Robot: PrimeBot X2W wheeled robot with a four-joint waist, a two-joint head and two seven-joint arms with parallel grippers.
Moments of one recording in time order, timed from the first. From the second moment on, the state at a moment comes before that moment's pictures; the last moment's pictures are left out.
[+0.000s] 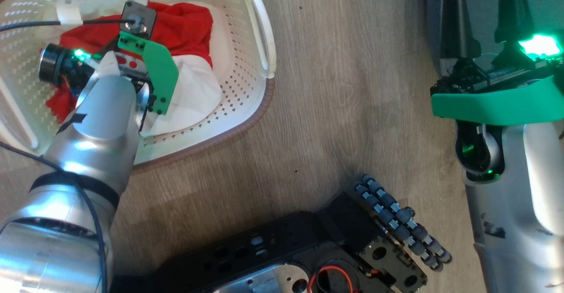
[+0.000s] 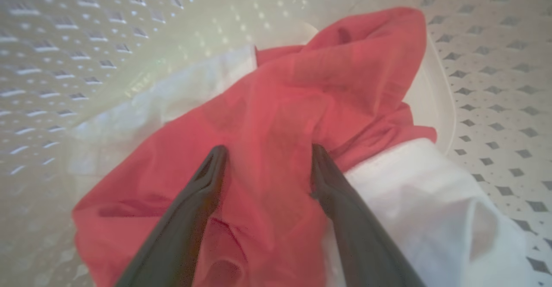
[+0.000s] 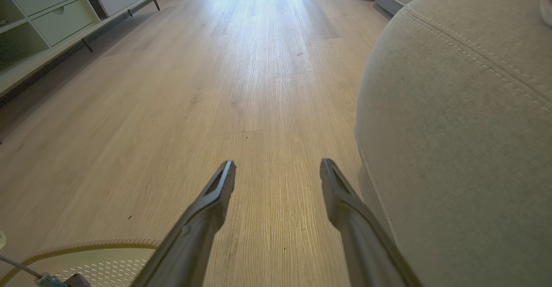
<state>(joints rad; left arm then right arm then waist) -1.07 0.10 -0.45 1.21 -0.10 0.06 0.06 -0.52 -0.05 0.10 -0.05 0.36 0.12 -0.26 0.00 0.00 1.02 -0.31</state>
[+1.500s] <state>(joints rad) -0.27 0.11 -0.25 0.45 -0.30 0.07 -0.25 -0.13 -0.06 -0.05 0.17 0.17 0.12 -0.26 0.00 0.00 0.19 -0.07</state>
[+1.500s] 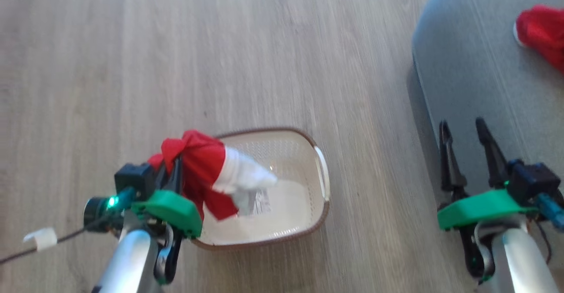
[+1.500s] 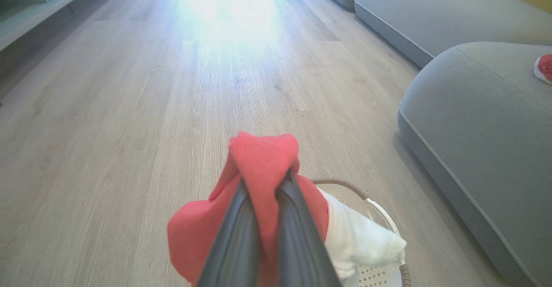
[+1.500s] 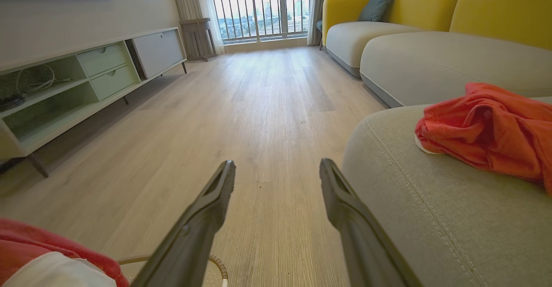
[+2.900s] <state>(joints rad) -0.10 0.16 -0.26 0.22 -0.31 0.10 -0.23 -0.08 -0.14 0.31 0.29 0.29 0.12 -0.26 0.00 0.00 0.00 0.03</state>
